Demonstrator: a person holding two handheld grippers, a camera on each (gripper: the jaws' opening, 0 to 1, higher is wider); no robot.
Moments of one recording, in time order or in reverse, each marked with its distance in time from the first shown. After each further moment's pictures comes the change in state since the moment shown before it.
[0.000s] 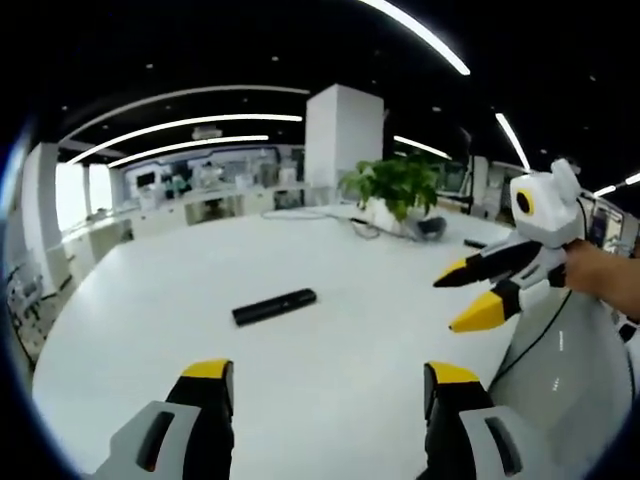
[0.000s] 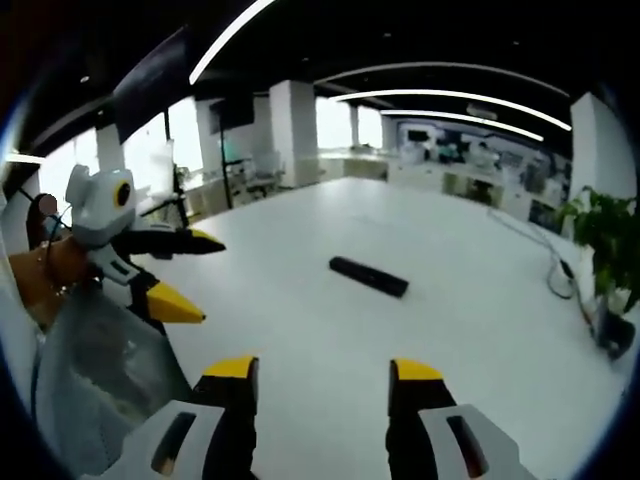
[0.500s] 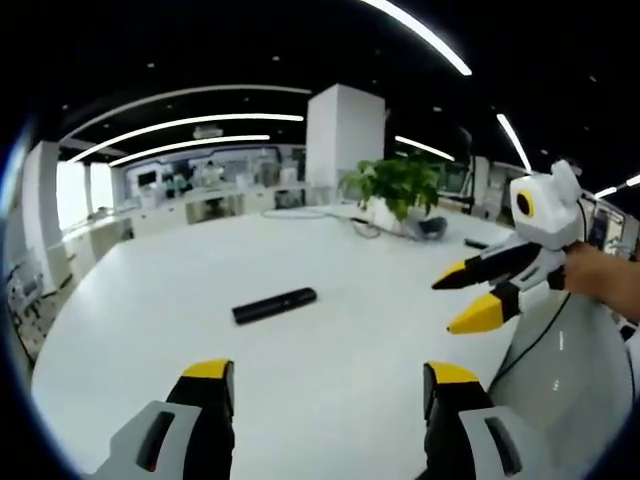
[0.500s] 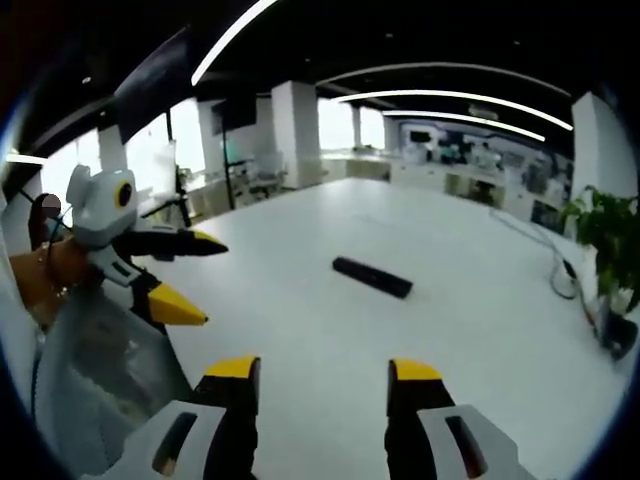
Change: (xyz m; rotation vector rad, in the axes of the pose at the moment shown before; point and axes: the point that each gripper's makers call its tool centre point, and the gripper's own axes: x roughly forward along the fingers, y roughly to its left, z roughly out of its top) left arm 0.000 0.001 -0.003 -0.005 0.000 0.003; right arm 0.004 0.003 0.000 0.001 -0.004 0.012
